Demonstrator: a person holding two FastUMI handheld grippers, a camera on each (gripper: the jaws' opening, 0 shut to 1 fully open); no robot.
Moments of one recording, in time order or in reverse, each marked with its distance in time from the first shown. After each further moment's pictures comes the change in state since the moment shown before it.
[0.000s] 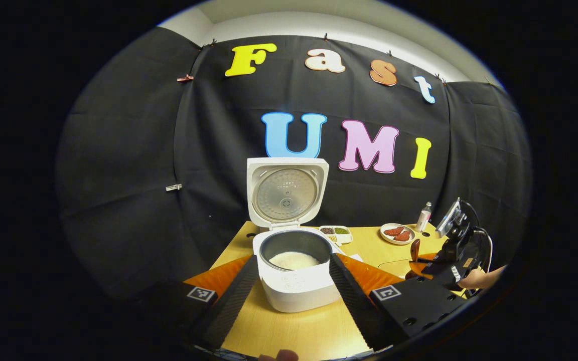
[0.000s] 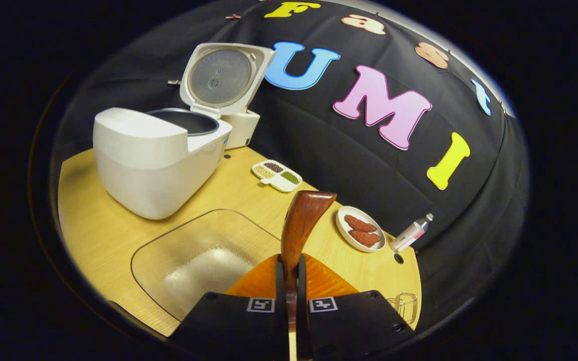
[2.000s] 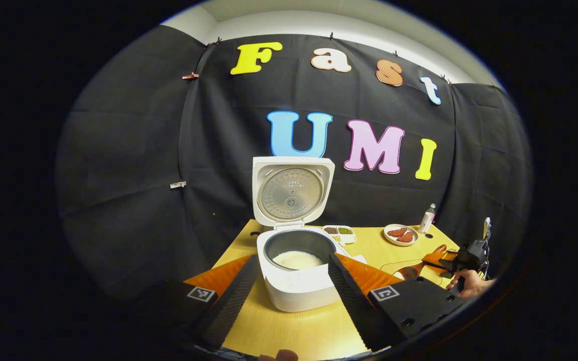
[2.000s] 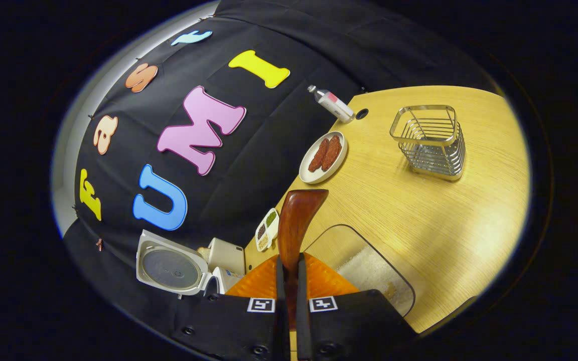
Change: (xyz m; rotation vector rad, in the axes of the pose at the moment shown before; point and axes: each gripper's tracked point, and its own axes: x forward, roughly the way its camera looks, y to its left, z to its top) left arm -0.006 -0.001 0.005 -0.014 0.006 0.029; right arm -0.031 -0.054 0.020 1.553 -0.159 -0.048
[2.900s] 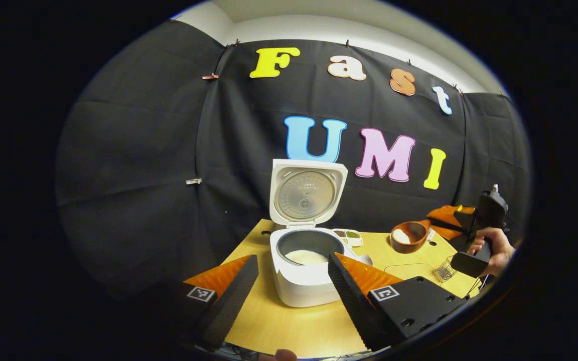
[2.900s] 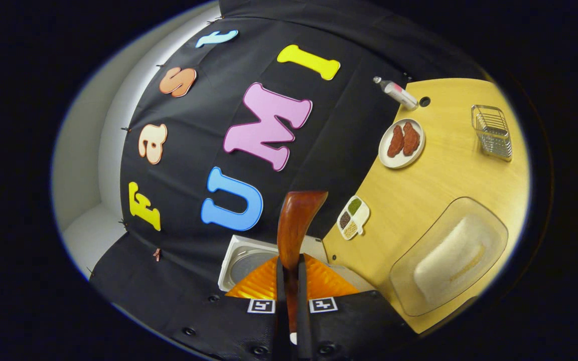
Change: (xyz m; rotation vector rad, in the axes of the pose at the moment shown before) left arm -0.036 0.030 -0.006 -0.057 -0.034 0.079; right arm -0.030 0.211 -0.023 0.119 0.100 0.280
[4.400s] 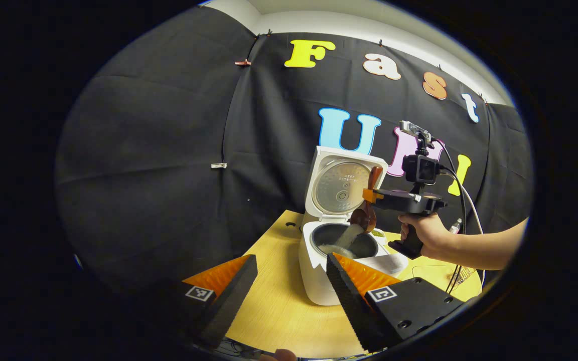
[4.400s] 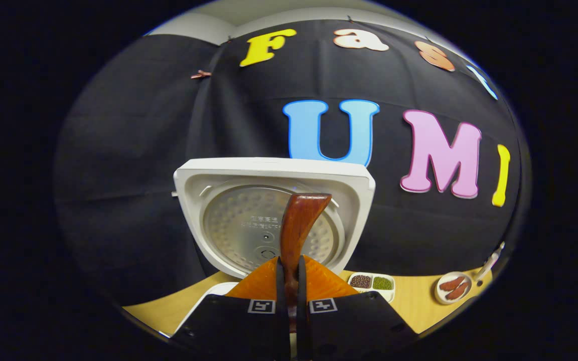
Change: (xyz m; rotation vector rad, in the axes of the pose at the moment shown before) left arm 0.018 0.067 -0.026 -0.091 0.045 0.087; right arm 0.191 0.077 -0.185 -1.324 0.098 0.181
